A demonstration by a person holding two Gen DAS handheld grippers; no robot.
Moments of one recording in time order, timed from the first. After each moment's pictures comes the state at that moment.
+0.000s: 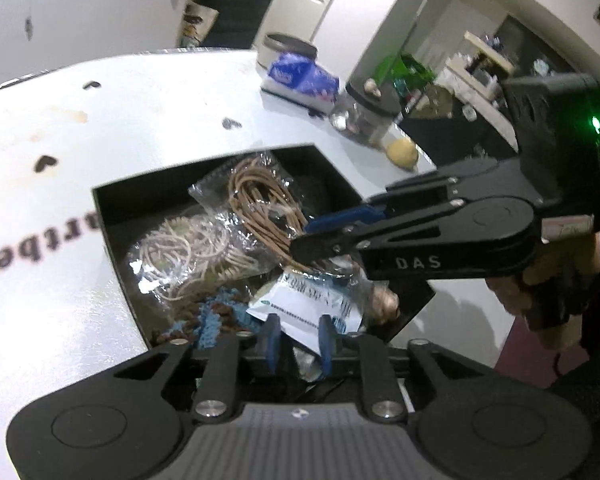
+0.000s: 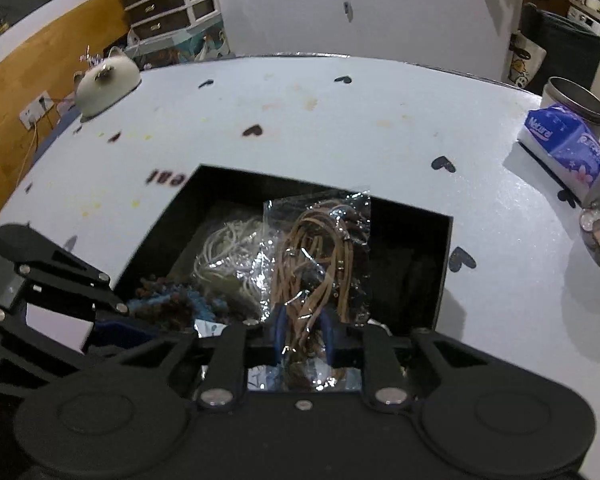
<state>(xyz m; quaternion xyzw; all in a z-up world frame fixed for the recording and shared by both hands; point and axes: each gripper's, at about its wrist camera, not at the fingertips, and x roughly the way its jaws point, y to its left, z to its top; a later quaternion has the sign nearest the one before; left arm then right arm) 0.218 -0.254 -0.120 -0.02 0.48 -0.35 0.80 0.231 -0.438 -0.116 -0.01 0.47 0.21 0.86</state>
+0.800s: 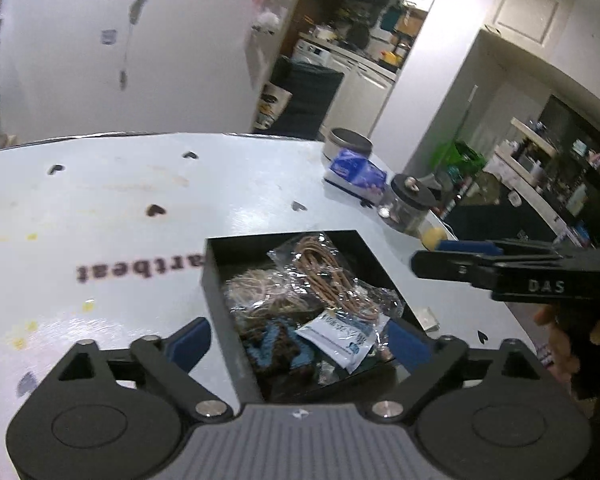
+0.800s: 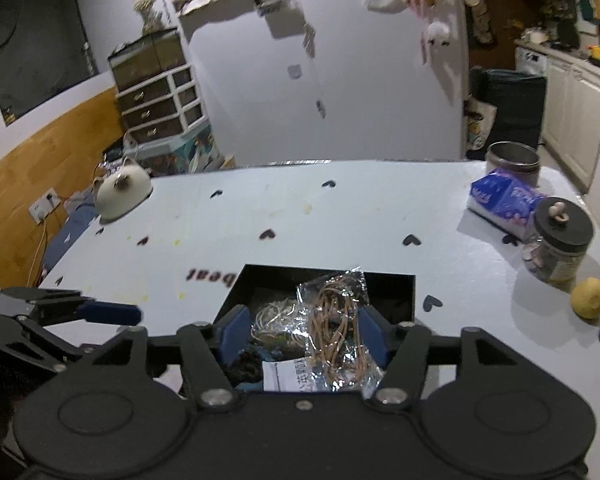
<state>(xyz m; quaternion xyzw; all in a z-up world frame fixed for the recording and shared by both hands) 0.149 -0.195 -0.045 -0.06 0.39 -0.24 0.88 0.146 -0.452 -0.031 0.06 0.35 0.16 0.92</state>
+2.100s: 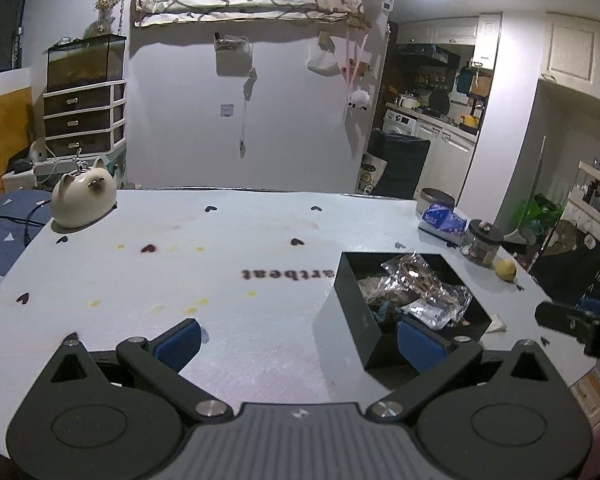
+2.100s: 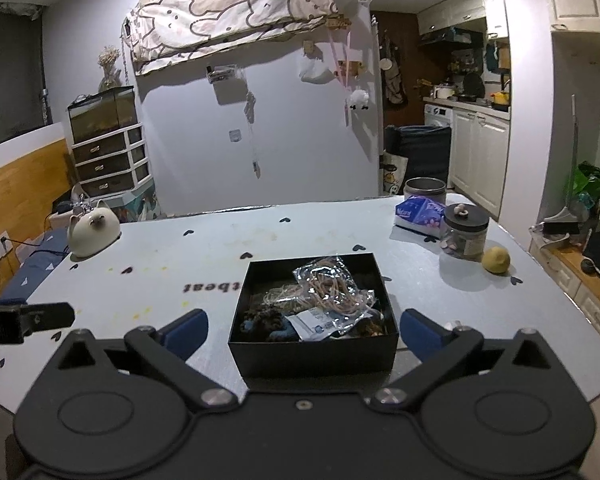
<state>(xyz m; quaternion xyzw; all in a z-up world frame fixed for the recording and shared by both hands) 0.000 -0.107 -0.009 -0.03 0.30 -0.09 0.95 -0.033 -0.381 -0.012 0.05 0.25 0.01 0.97</state>
